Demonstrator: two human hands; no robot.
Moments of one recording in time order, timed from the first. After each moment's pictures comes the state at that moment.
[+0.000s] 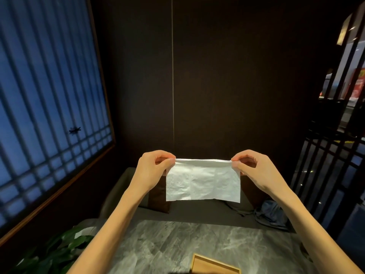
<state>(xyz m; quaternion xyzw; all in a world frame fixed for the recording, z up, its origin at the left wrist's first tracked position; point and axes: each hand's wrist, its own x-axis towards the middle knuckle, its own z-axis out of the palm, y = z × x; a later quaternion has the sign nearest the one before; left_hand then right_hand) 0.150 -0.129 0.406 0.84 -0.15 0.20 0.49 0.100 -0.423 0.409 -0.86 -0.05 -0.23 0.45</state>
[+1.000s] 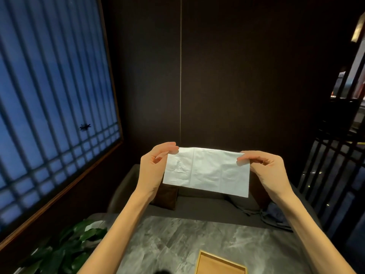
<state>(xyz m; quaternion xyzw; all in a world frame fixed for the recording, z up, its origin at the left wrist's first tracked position) 0.127 -0.116 0.401 0.65 -0.20 0.20 0.71 0.092 -0.404 0.403 -0.74 -0.14 -0.31 0.57</state>
